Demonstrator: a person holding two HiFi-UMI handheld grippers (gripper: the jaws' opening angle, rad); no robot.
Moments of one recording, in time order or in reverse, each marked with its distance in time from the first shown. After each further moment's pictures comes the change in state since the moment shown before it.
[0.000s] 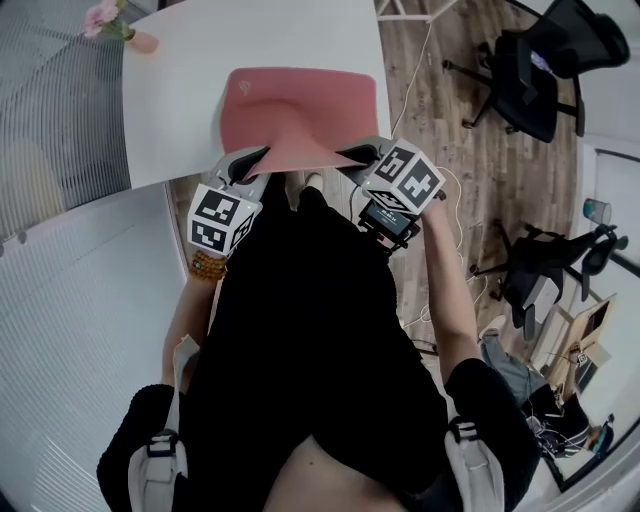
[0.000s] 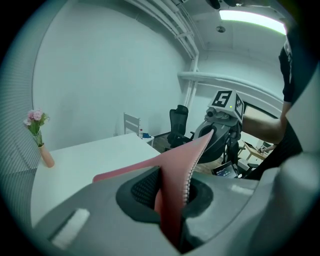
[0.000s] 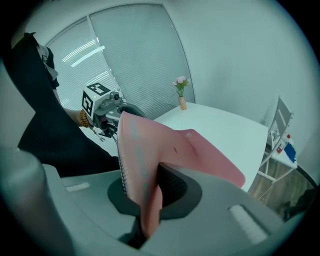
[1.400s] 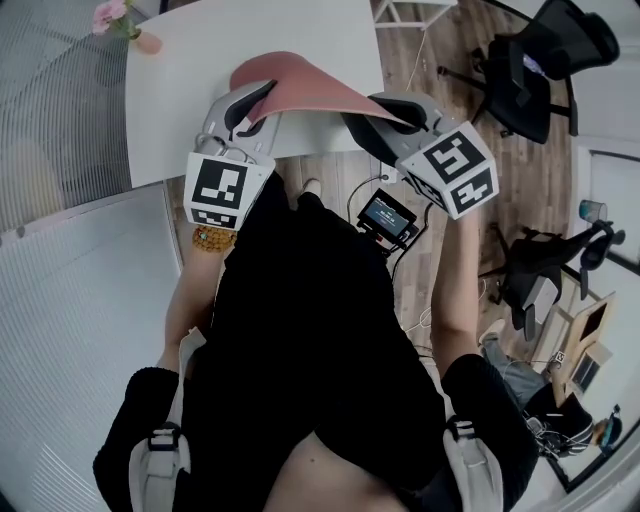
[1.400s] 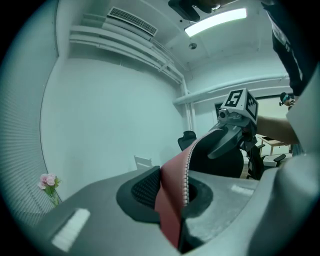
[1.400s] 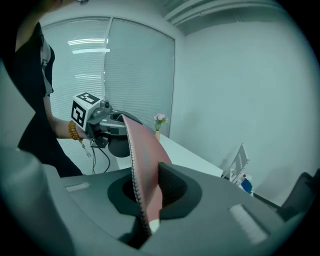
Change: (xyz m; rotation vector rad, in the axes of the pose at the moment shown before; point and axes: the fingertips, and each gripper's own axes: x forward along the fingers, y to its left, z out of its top) left arm -0.031 0.012 0.163 0.257 -0.374 0.191; right arm -0.126 -0.033 0.101 -0.140 -0.264 -0.386
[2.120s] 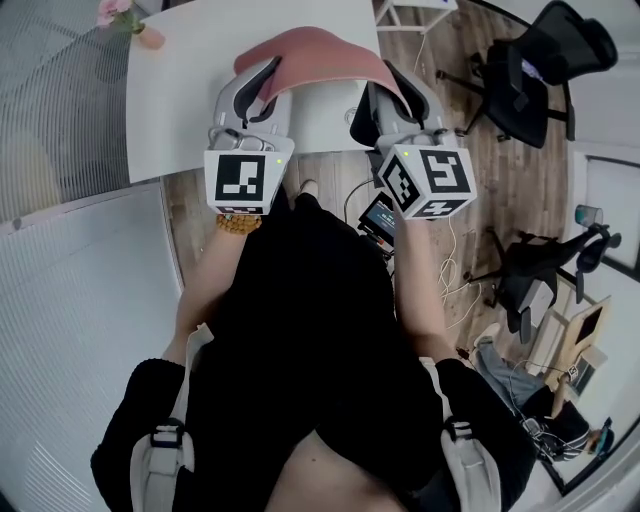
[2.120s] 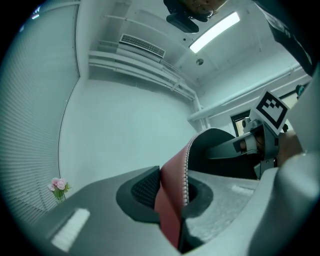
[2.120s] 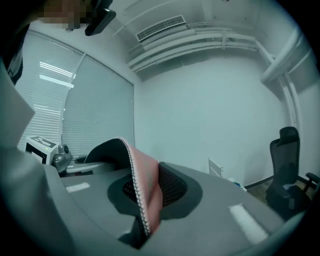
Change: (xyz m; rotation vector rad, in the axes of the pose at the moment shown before) left arm 0.000 0.013 0.033 -0.033 -0.231 0.208; right arm -0.024 -0.035 0.050 0.334 -0.505 -0.423
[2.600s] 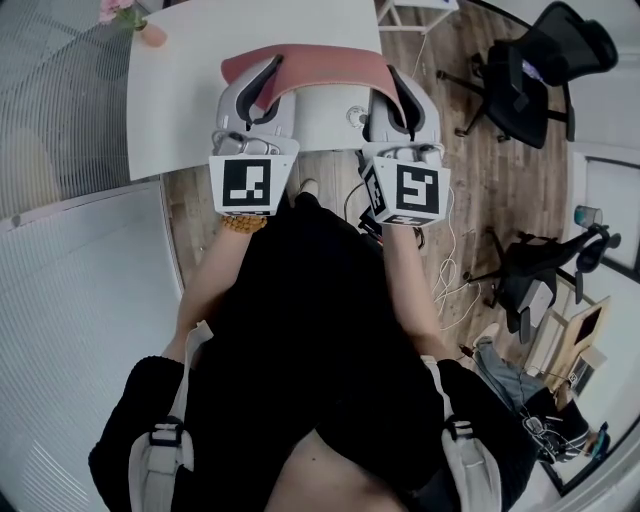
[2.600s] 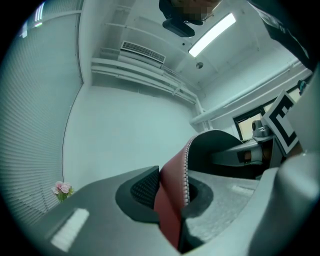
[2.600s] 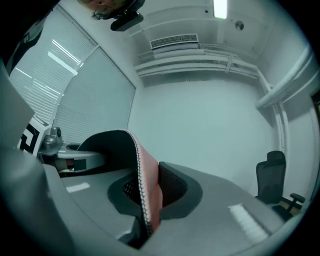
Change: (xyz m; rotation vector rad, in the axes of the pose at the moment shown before) left arm -0.007 0.002 0.010 0.015 -0.079 0.032; right arm -0.008 0.007 -0.001 -0.168 -0.111 -0.153
